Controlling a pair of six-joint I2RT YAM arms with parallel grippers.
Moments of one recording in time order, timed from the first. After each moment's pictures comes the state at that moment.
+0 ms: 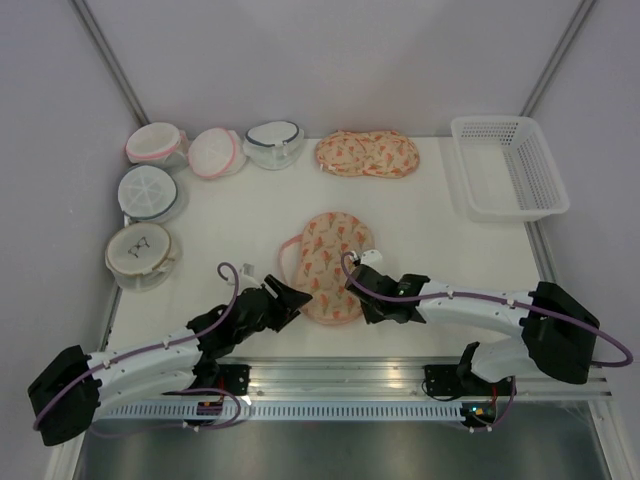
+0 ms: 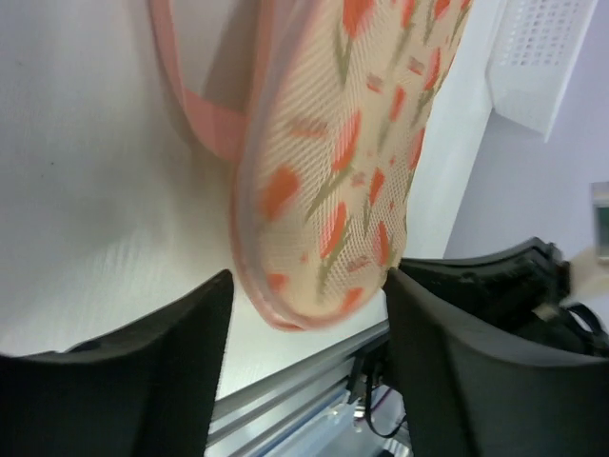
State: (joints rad) left arm -0.94 0.81 0.18 0.07 -0.23 -1.49; right arm 1.05 1.34 0.74 -0.47 0.25 0.65
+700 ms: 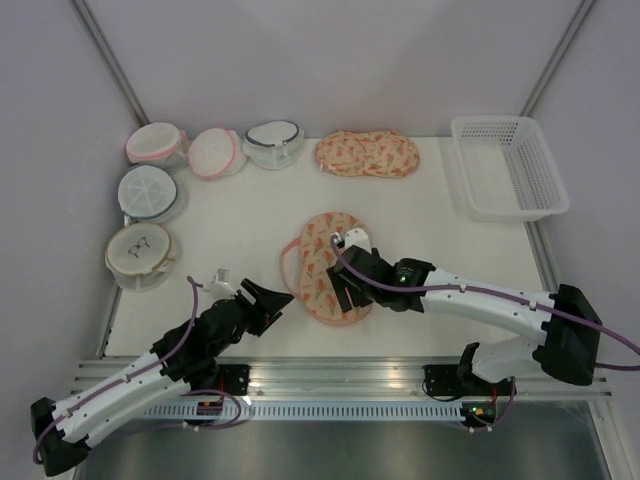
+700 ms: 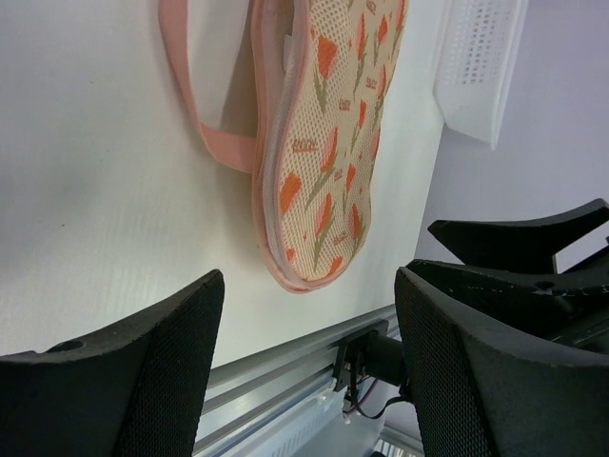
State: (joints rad) left arm -0.94 0.31 0.18 -0.34 -0.30 -1.47; right arm 1.07 1.31 0.95 -0.63 0.33 0.55
